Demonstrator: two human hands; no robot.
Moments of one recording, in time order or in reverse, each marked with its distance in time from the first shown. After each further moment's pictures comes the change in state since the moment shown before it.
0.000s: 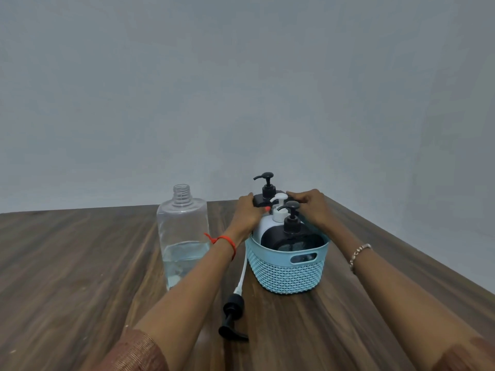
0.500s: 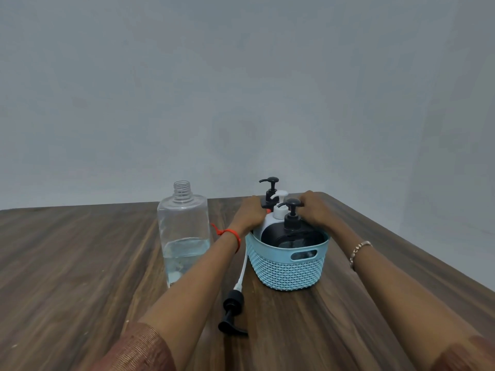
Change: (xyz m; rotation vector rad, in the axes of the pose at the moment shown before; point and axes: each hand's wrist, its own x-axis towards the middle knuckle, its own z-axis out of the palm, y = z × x) left_hand -0.006 0.011 -0.001 0.384 -0.132 0.018; right_hand -0.001 -0.006 -0.004 -0.379 -0.177 0.078
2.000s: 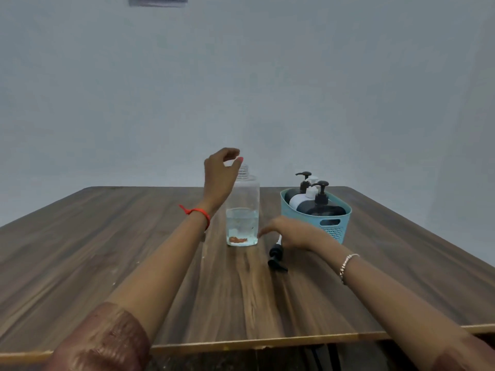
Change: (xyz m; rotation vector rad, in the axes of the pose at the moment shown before) left_hand -0.131 -0.002 -0.137 -0.167 0.674 0.270; right_hand -0.120 -0.097 0.072 -0.498 -0.421 -0.531
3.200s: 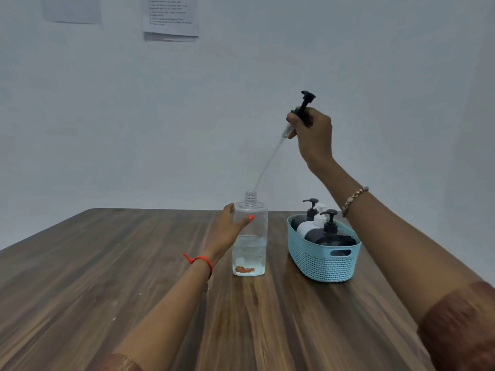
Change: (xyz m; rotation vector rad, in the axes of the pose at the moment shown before) left_hand -0.026 -0.054 -0.003 -0.164 -0.360 -0.369; right_hand 0.040 -0.021 -0.187 0.900 1.285 -0.006
